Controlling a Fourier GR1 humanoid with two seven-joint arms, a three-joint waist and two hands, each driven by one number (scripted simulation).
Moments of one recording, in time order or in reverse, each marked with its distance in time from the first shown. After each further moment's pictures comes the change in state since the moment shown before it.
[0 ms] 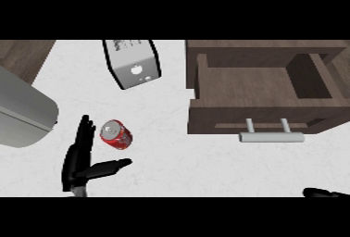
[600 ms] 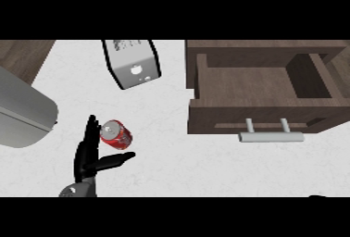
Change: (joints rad) left arm -0.156 0.001 0.080 0.349 0.043 0.009 -0.175; right arm 0.014 0.016 -0.019 -0.048 0.005 0.028 0.031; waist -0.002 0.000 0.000
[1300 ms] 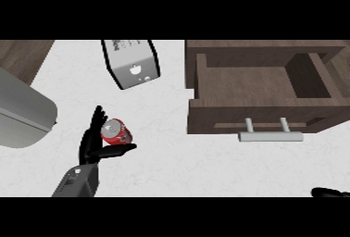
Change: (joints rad) left arm -0.224 0.060 0.057 0.364 0.029 -0.097 -0.168; right arm -0.074 -0.019 -0.022 -0.005 0.002 -0.007 0.066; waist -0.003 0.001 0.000
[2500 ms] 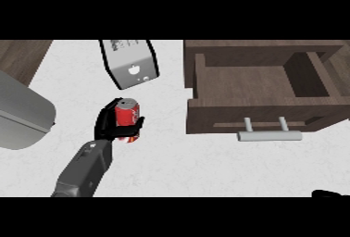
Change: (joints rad) left arm -0.286 -0.007 0.047 0.303 0.029 -0.110 -0.146; right arm 0.014 0.020 -0.008 -0.015 0.024 0.011 -0.028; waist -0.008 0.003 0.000
